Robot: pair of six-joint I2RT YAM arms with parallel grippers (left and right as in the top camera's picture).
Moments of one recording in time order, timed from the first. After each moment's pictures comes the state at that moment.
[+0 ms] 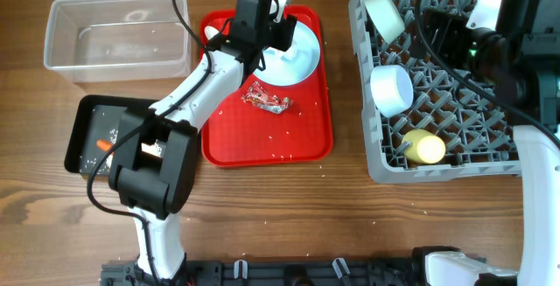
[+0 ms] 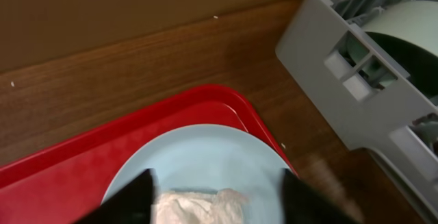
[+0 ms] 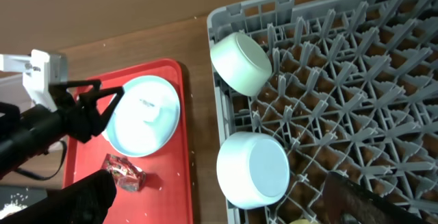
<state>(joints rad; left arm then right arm) -0.40 2.06 1.53 -0.08 0.09 -0.05 0.03 1.40 1.71 -1.08 -0.10 0.21</state>
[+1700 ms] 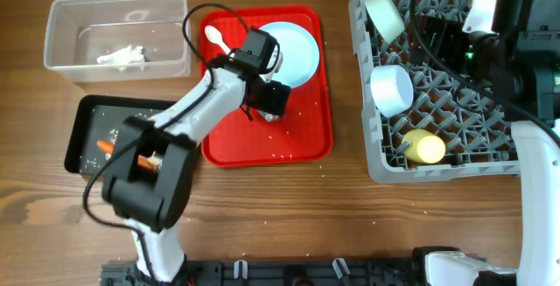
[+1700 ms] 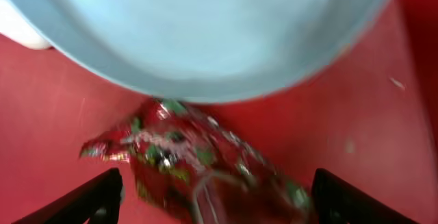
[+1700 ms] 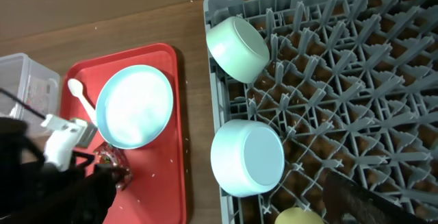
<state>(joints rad) -0.44 1.98 1.36 -0.64 0.07 -0.15 0.03 1.41 1.71 -1.12 -0.10 0.18</state>
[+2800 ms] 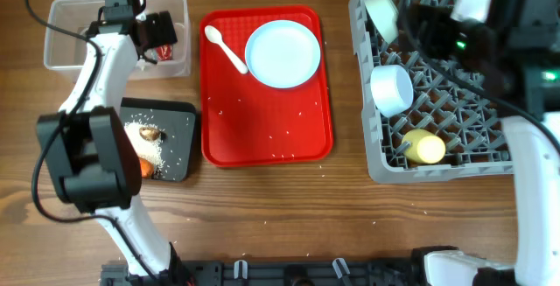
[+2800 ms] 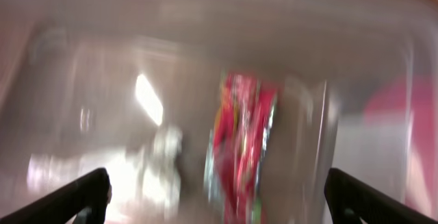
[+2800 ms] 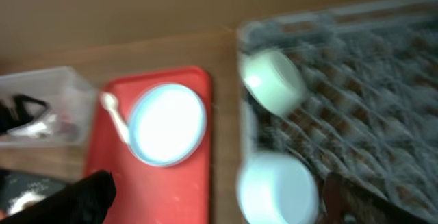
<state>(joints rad) 0.09 2.03 1.60 -0.54 -0.12 -0.14 0.08 1.43 1.70 -0.98 -0.18 0.18</state>
